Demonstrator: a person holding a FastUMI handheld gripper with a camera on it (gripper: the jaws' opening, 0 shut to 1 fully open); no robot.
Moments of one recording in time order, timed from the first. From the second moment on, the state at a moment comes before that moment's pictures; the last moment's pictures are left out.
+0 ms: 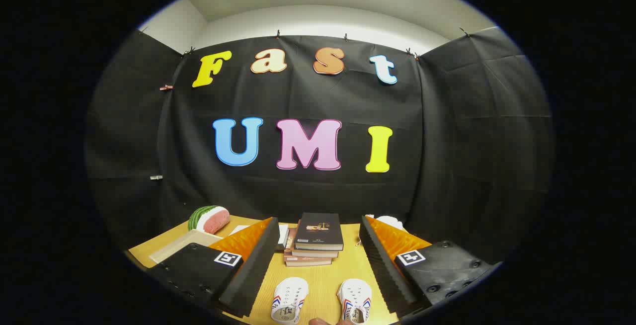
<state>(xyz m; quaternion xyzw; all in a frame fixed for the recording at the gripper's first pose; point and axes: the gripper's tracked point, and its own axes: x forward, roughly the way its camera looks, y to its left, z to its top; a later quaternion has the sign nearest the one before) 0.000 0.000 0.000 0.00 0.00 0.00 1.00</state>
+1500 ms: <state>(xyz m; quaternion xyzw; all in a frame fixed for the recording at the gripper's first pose) 0.013 0.013 -0.063 0.10 0.16 0.02 0.98</state>
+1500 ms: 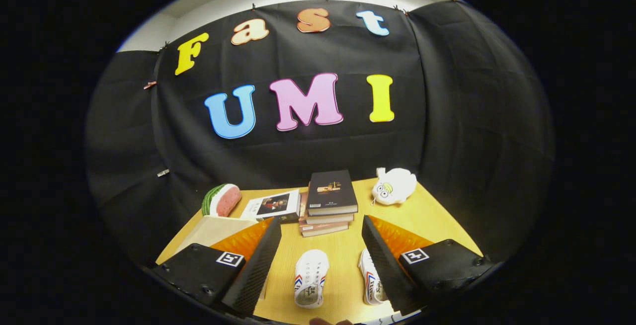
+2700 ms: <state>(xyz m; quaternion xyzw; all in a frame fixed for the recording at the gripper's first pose) -0.018 0.199 -0.222 0.37 0.52 0.29 0.71</state>
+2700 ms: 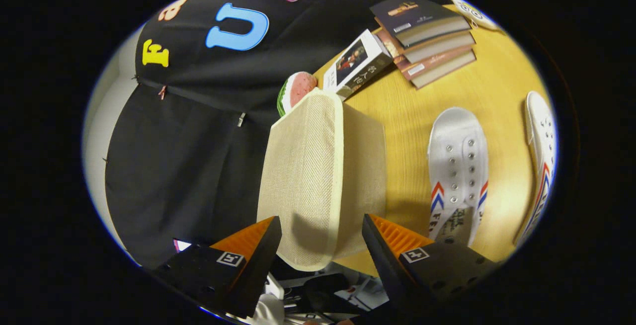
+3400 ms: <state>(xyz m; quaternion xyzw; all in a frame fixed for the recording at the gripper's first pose) -0.022 0.223 -0.225 0.41 0.58 0.29 0.64</state>
